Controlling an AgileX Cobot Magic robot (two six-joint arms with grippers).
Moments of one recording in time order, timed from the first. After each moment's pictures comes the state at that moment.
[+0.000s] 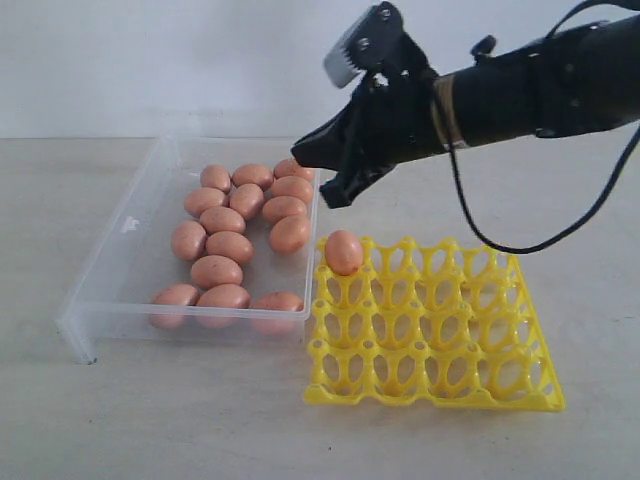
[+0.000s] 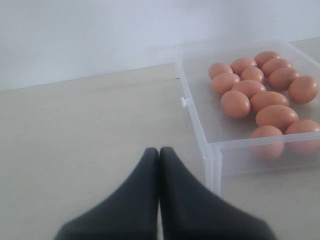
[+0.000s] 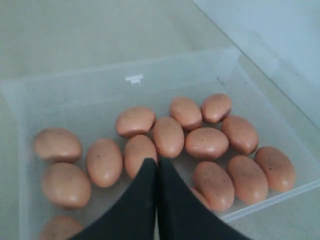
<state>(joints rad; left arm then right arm) 0.03 0.00 0.00 -0.19 0.31 0.32 0.40 1.81 -1.19 -1.66 -0.62 1.17</state>
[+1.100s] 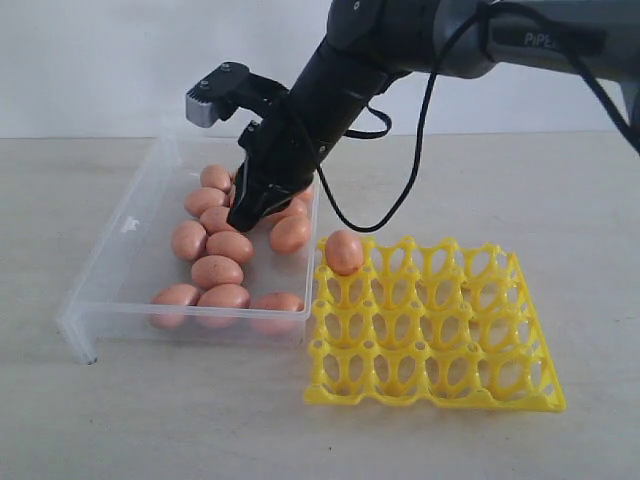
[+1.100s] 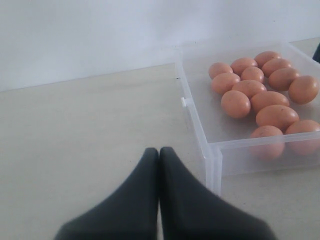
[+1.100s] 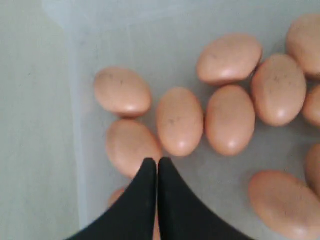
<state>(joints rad) 0.03 0.00 0.00 -0.19 0.31 0.32 0.58 2.17 -1.85 0.60 1.02 -0.99</state>
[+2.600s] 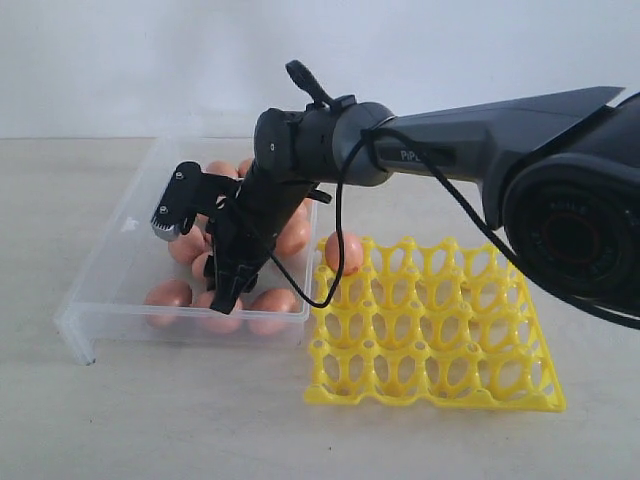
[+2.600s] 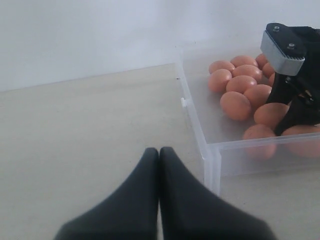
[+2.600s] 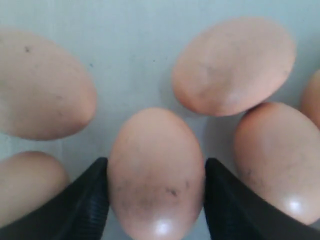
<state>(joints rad) 0.03 0.00 0.00 -0.19 0.31 0.32 0.71 2.37 -1.86 0.36 0.69 -0.99</state>
